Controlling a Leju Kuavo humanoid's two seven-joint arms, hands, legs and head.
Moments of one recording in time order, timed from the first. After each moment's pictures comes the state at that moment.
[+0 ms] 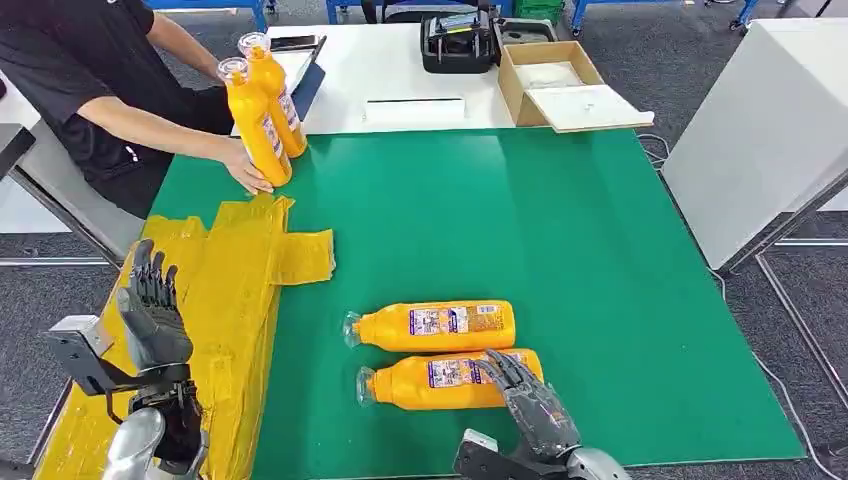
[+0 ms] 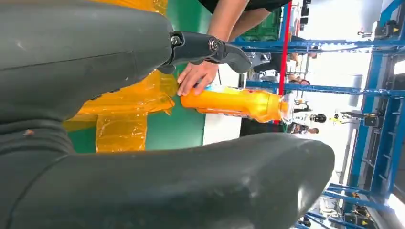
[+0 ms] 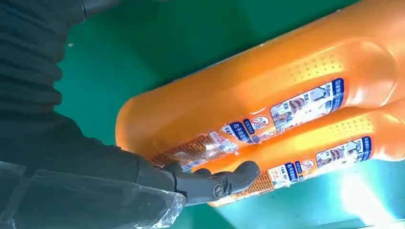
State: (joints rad) left arm 0.00 -0.01 0.08 -1.52 0.23 0.16 -0.47; right arm 0.14 -0.34 0.61 -1.55 0.80 0.11 0.13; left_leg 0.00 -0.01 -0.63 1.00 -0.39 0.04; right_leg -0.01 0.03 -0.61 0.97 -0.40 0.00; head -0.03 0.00
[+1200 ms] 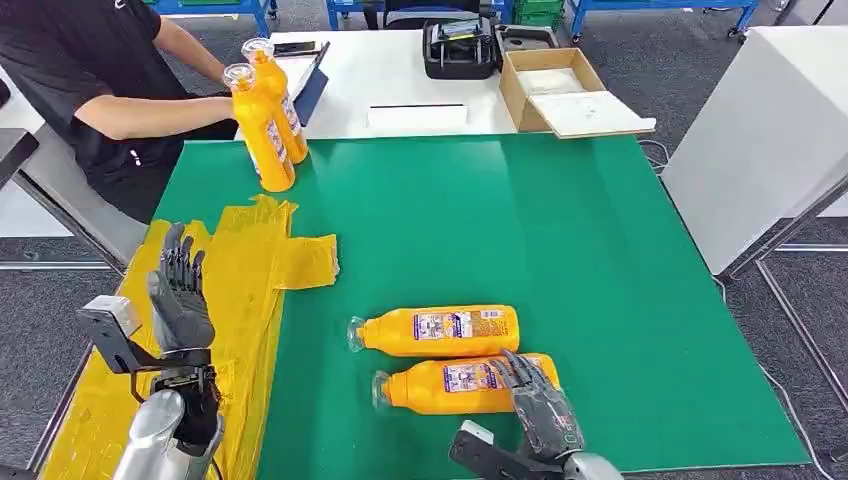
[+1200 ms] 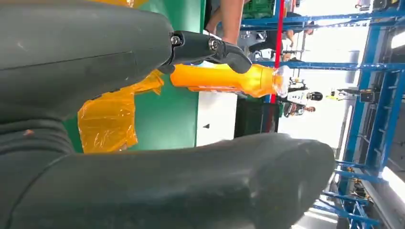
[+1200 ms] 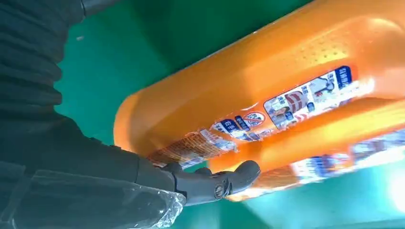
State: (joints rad) left arm -0.08 -0.03 0.03 -1.44 0.21 0.12 -0.47; right arm 0.18 -0.31 0.60 -1.58 0.92 0.08 0.30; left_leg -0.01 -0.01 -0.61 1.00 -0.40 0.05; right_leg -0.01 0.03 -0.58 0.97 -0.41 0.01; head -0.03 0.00
